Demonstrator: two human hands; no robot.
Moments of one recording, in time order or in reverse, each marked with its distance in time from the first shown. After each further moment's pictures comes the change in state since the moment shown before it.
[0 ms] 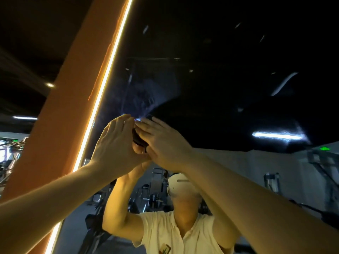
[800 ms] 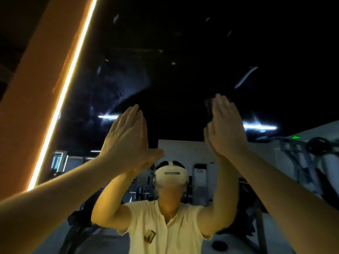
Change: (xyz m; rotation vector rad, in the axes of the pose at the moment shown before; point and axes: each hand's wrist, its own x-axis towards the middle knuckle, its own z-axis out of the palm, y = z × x) left_hand 0.004 0.107 -0.005 -0.137 -0.110 0.051; right_hand -0.152 0.132 -0.018 -0.189 0.107 0.687
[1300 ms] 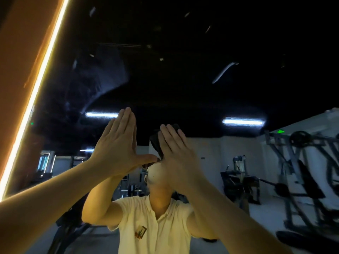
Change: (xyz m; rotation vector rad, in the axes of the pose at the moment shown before) left_hand -0.001 0.014 0.042 0.054 -0.032 0.092; right_hand -0.086 -0.060 0.016 -0.091 -0.049 -0.321
